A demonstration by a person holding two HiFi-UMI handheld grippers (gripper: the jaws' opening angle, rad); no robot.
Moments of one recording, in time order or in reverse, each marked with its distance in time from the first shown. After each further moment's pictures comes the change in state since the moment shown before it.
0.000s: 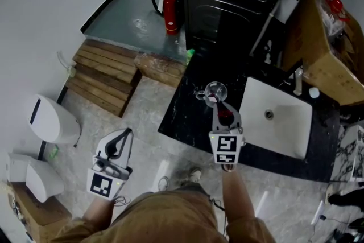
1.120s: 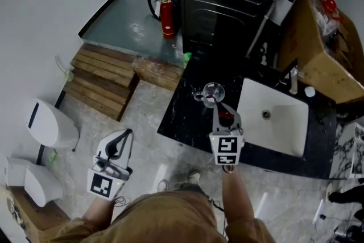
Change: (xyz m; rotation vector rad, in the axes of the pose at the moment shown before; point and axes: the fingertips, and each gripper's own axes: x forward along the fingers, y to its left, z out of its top) left arm -0.005 -0.001 0.006 -0.003 -0.031 -0.019; right arm -0.015 -0.002 0.013 -0.002 -0.019 -0.017
